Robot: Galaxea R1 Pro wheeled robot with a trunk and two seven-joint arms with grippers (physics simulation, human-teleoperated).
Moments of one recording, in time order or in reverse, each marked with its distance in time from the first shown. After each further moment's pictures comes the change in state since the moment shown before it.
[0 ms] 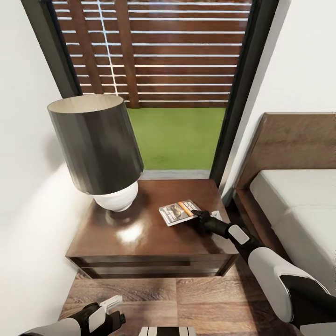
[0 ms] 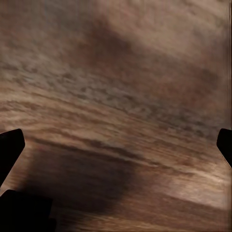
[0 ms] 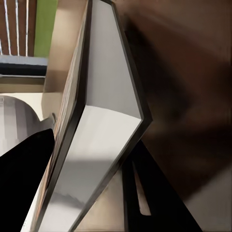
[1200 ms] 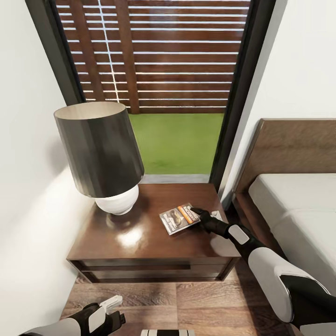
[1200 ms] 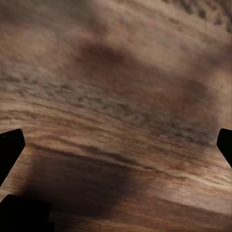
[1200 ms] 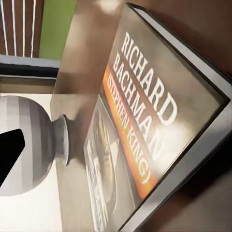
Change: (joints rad) left arm 0.000 0.000 0.000 0.001 0.000 0.000 0.000; right arm 0.000 0.000 0.000 0.000 0.002 -0.001 -0.002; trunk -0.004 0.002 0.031
